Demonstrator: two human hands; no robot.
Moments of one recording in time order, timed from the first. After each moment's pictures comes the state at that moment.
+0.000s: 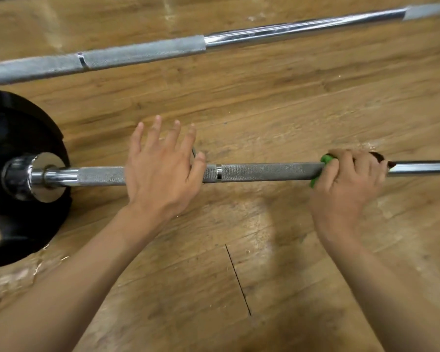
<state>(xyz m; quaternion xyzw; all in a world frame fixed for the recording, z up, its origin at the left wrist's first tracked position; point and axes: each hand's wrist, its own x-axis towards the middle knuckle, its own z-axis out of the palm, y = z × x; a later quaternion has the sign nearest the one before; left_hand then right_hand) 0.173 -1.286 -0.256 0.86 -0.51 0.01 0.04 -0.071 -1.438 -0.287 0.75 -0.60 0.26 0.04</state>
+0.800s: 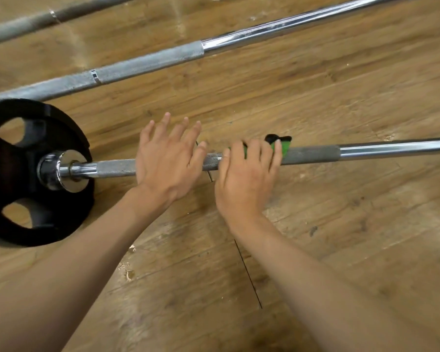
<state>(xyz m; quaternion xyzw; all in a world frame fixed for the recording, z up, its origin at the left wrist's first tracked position) 0.187 -1.300 -0.254 0.85 -0.52 -0.01 0.00 0.057 -1.350 -0.292 0.81 -0.49 0.31 -0.03</state>
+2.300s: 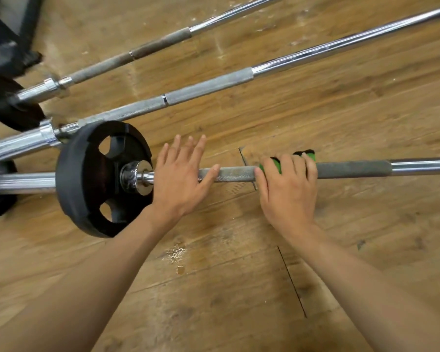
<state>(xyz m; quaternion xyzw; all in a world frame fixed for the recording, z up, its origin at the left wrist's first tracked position) 0.234 -1.228 -0.254 0.86 -0.51 0.03 0.04 0.048 -1.346 -0.295 0.88 -0.37 0.29 0.02</state>
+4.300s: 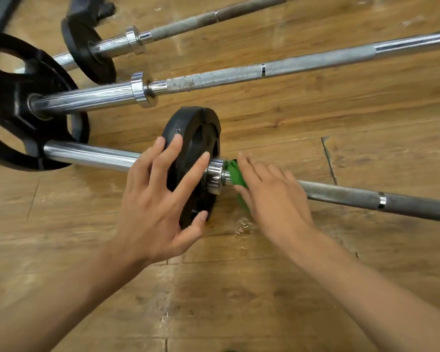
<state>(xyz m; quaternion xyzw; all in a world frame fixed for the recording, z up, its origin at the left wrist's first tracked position) 0.269 -1.040 -0.194 0.81 -0.56 0.16 0.09 0.151 -1.224 -0.258 0.97 -0.19 0.06 -0.10</state>
